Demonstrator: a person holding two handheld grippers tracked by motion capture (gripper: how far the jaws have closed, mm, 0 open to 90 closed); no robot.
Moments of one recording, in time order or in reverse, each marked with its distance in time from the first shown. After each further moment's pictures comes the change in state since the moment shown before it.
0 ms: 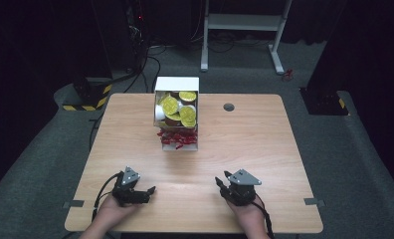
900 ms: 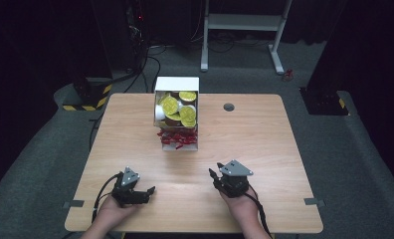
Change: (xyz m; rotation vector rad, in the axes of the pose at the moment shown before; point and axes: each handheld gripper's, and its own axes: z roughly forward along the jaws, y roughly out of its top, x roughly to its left) left arm -0.001 -0.001 -0.002 -0.007 0.007 -0.002; right arm 0.010 0.036 0.007 -0.013 -0.010 -0.062
